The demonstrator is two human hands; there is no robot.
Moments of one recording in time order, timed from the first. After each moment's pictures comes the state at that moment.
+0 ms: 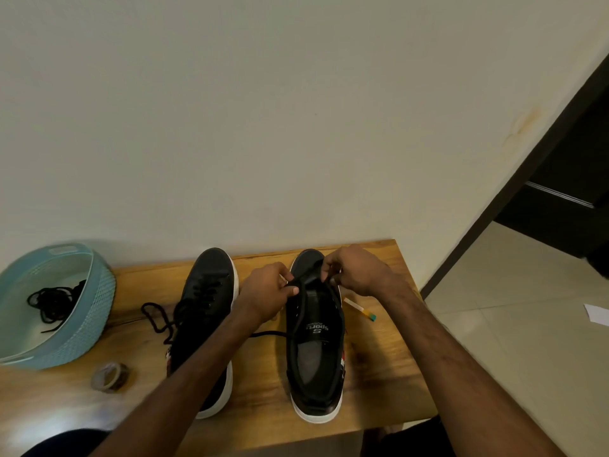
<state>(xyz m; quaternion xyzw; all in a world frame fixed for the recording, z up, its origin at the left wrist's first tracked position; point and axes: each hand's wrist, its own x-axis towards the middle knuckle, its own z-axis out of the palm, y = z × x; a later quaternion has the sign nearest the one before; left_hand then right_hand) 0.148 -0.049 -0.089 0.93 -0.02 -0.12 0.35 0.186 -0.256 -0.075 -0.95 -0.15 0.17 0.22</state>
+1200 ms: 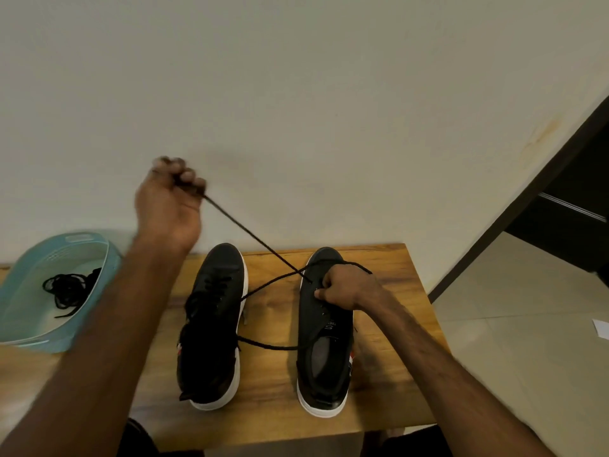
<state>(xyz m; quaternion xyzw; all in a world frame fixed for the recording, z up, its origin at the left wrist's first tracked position) 0.184 0.040 0.040 0.37 0.06 0.15 0.91 0.160 -0.210 -0.062 -0.95 -0.09 0.25 0.13</state>
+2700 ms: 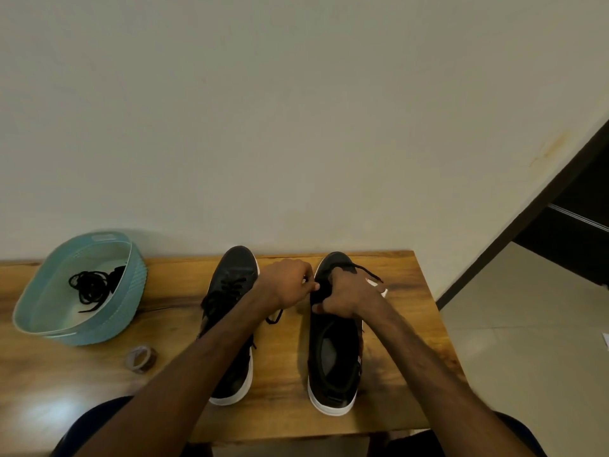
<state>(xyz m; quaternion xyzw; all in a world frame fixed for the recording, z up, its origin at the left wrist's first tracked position) 0.164 -0.034 -0.072 0.97 -0.15 -0.13 0.13 0.146 -0.187 -0.052 -0.96 -0.02 0.25 0.16</state>
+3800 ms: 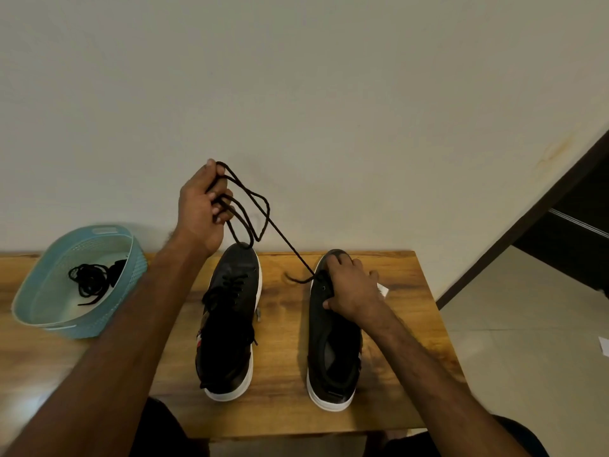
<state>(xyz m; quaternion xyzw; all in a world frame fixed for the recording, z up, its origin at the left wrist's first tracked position) 0.188 0.056 0.022 0.53 0.03 0.07 0.85 0.144 -0.185 -0.065 -0.99 -0.09 0.11 0.09</state>
